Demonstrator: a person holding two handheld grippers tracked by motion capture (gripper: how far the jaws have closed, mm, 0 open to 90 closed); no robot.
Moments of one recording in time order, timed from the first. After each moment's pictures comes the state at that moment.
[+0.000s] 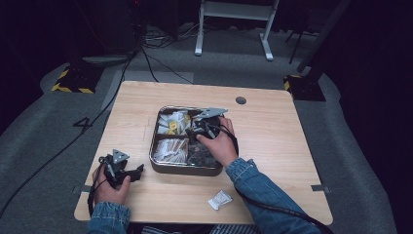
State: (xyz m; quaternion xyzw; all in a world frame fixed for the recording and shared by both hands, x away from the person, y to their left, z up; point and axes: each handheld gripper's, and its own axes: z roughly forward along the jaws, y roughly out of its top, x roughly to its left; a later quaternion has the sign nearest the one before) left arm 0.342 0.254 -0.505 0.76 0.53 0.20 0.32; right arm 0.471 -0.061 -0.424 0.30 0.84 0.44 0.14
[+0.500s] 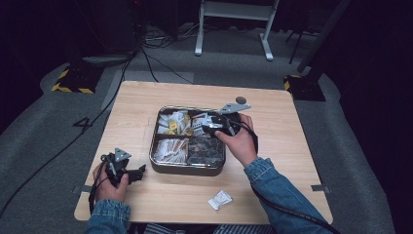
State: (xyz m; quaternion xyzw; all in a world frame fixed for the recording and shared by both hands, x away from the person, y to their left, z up) left arm 0.347 0.252 -0.505 0.77 0.53 0.20 0.31; right arm 0.464 -0.114 -0.394 0.32 0.82 0.45 0.14
